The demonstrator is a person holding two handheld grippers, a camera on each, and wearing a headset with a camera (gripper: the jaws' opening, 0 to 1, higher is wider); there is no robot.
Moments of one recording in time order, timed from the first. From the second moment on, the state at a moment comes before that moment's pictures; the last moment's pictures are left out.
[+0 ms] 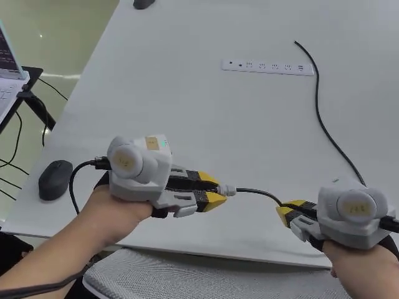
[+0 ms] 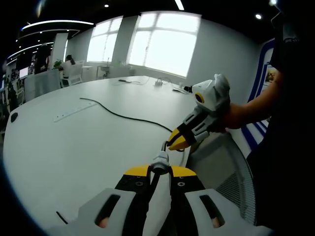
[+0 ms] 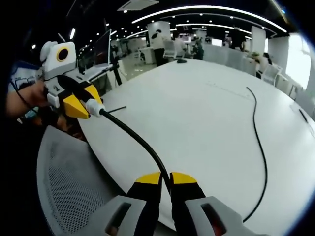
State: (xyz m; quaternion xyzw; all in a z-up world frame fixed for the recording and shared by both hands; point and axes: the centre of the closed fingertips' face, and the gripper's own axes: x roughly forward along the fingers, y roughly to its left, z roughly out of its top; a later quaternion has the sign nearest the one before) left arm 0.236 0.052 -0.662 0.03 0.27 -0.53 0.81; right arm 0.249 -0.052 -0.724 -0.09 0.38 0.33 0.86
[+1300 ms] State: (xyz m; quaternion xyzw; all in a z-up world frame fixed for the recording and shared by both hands) left arm 0.230 0.054 -0.670 0.04 0.28 -0.53 0.80; right arm 0.234 0.045 -0.680 -0.27 0.27 0.52 0.77
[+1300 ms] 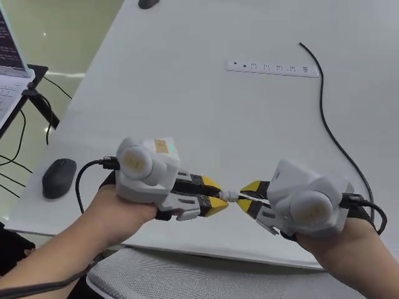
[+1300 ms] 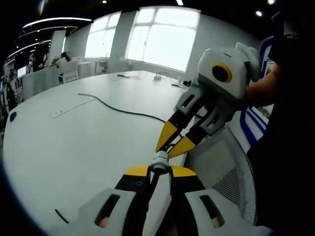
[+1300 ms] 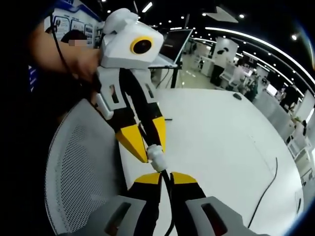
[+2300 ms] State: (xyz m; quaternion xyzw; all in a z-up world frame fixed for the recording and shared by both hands) left arm 0.235 0.058 -0.666 0.03 0.27 -0.53 0.80; right arm 0.249 0.020 -0.689 -0.20 0.31 0.45 0.81
